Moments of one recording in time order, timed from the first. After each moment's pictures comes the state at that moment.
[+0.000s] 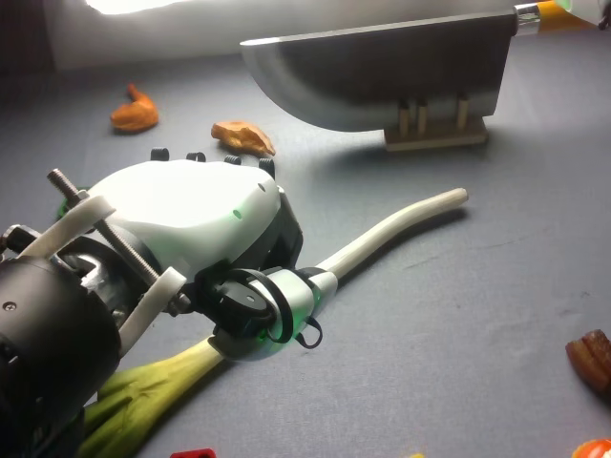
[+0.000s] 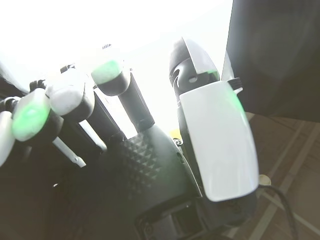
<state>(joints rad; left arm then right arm) 0.38 -0.81 0.35 1.50 0.83 -0.78 -0.53 -1.00 1.38 0.10 0.86 -1.05</state>
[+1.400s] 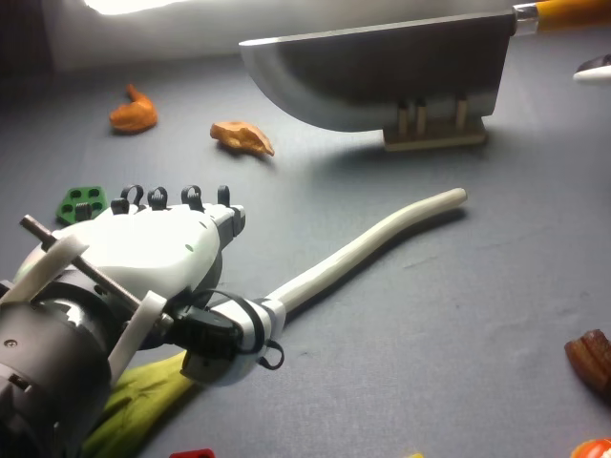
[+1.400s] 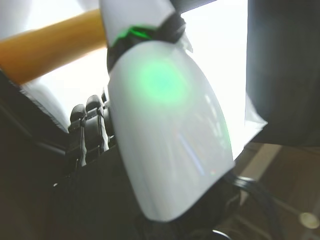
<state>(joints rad) 0.40 -0.87 0.31 1.34 1.14 -0.80 -0.53 -1.15 1.70 -0.26 0.61 -0.54</state>
